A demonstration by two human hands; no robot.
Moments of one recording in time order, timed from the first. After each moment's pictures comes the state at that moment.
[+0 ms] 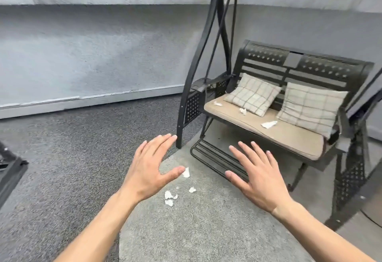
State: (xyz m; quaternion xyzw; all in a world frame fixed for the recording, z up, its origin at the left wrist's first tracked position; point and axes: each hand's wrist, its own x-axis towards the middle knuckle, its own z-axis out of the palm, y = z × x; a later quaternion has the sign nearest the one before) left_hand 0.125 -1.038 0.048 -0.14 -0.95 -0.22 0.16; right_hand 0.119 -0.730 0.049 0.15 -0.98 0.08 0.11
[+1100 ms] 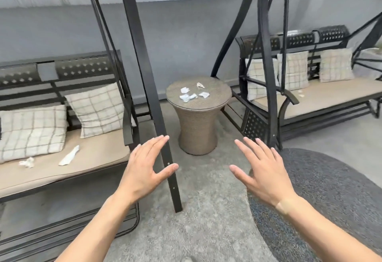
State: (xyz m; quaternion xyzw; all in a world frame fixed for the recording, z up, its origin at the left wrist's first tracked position) left_hand 0.043 -0.296 0.036 -0.56 -0.77 -0.29 0.02; right_hand 0.316 -0.115 0.040 -0.36 -0.92 0.04 0.14
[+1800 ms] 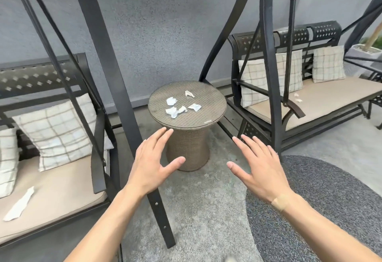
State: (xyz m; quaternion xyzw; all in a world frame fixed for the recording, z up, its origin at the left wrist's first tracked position) left_hand -0.114 -0.050 0.018 -0.58 -0.74 -0.34 0.01; right_hand 0.159 0.089 0.031 -0.40 -0.90 0.05 0.15
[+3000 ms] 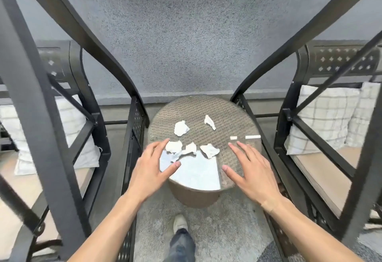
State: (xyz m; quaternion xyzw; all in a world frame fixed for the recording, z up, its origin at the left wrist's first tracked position) left_hand -0.308 0.309 -0.069 -0.39 -0.86 -0.33 -0.06; right_hand -0.101 0.530 -0.041 -0.27 -0.95 0.12 0.08
